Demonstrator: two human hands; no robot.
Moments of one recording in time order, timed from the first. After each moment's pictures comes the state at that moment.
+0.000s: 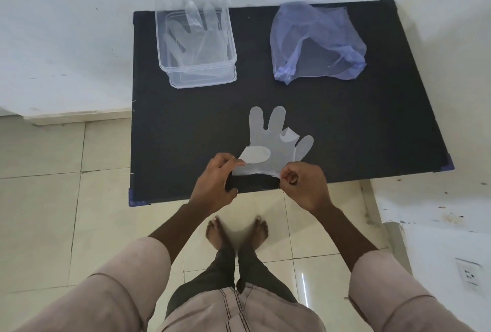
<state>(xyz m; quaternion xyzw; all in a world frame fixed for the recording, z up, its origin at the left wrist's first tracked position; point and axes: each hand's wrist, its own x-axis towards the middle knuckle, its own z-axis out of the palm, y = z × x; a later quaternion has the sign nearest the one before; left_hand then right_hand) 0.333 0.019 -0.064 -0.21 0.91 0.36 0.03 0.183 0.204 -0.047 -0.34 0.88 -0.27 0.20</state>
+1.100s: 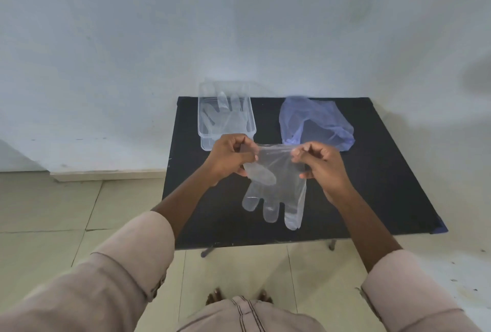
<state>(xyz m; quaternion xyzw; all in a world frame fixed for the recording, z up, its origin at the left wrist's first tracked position) 0.281 -0.060 0.106 -0.24 0.73 0.63 -0.09 0.159 0.130 0.117 -0.23 0.74 -0.59 0.24</state>
